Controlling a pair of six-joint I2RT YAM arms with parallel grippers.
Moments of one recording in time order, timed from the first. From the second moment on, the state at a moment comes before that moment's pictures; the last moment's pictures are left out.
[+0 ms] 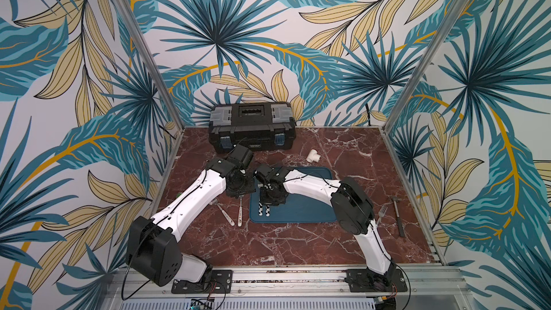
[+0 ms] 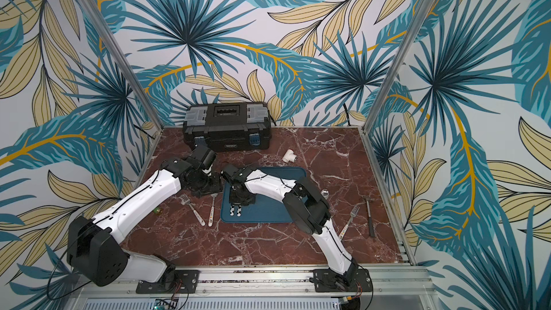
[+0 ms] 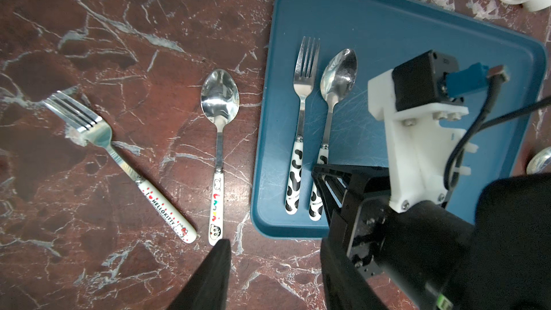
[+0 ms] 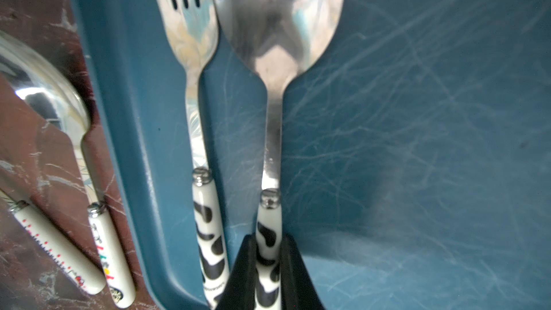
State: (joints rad) left arm -0.44 1.43 1.22 -1.01 0.02 -0.67; right arm 0.88 2.21 1.74 -0.83 -0.03 0.88
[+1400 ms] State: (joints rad) left arm -0.44 1.43 1.21 -1.02 0.03 -0.67; right arm 0.89 2.21 1.74 -0.84 0.00 0.86
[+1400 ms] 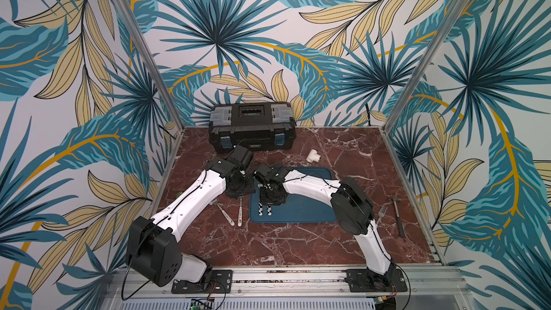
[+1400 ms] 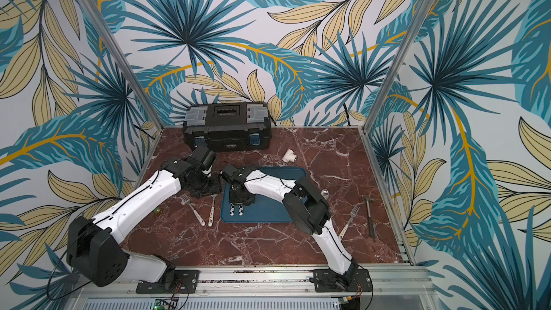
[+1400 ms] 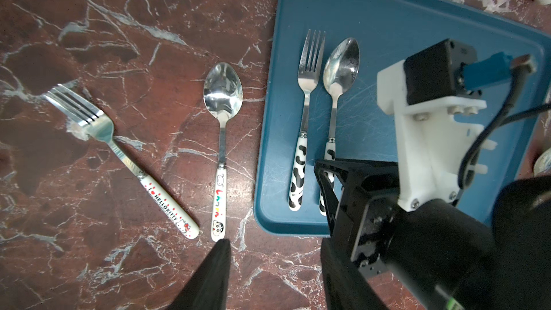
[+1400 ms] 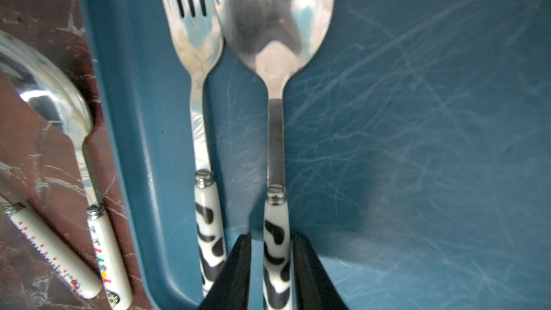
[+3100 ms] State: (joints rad) left arm -0.24 1.27 0.79 -0.76 -0.02 -0.94; right arm 0.20 1.26 0.91 -0.89 0.19 0.60
